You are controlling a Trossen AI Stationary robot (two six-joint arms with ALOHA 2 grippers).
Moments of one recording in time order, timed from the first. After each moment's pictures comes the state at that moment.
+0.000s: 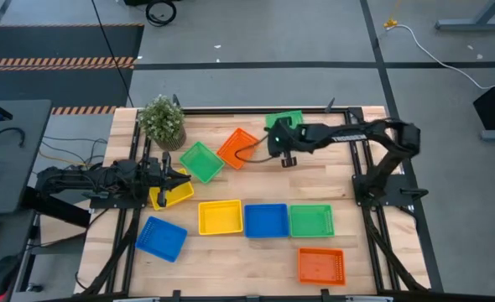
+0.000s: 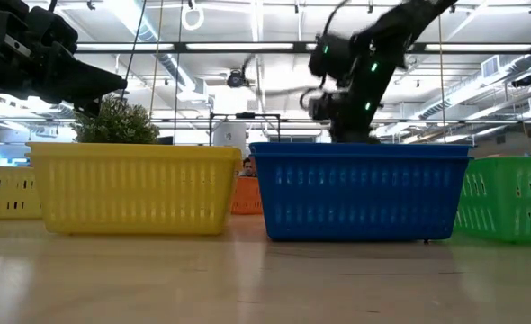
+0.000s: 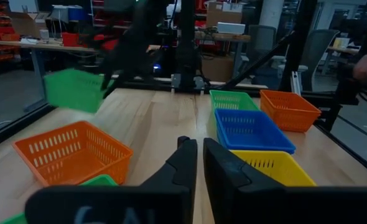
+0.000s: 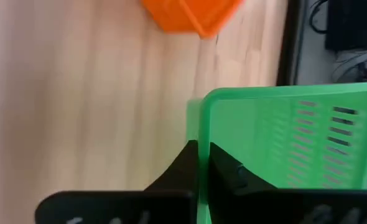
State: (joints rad) left arm -0.02 0.08 0.01 0.05 -0.06 -0.07; right arm -0.29 1.63 1.04 -0.46 0.38 -0.58
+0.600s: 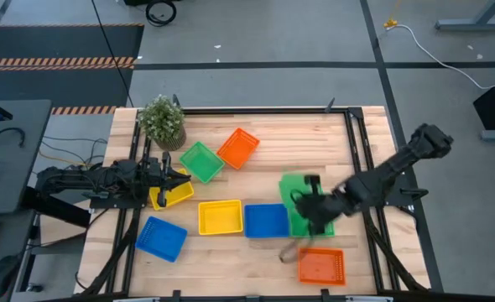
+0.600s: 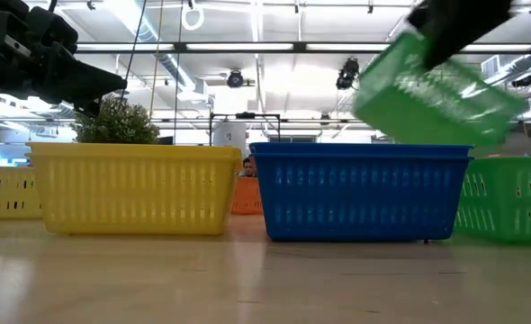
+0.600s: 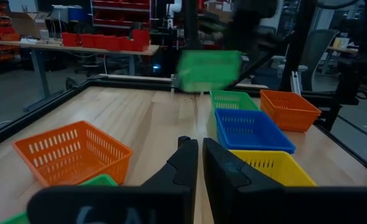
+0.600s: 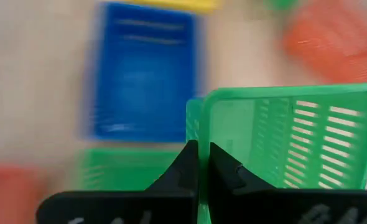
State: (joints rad) left arm -0.02 0.08 0.01 0.05 -0.06 -0.07; right arm 0.54 1.34 1.04 -0.78 0.42 0.37
